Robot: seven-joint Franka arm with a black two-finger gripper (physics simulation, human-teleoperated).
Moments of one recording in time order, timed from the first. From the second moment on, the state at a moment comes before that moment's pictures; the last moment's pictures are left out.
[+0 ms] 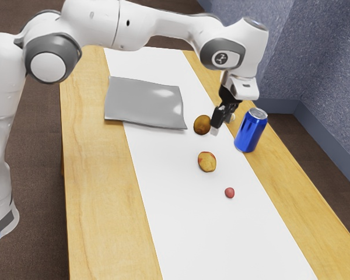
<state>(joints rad) -0.10 0.27 0.05 -1.43 0.00 1.73 0.78</state>
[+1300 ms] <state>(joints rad) -0.10 0.28 0.04 -1.66 0.01 1.92 0.88</state>
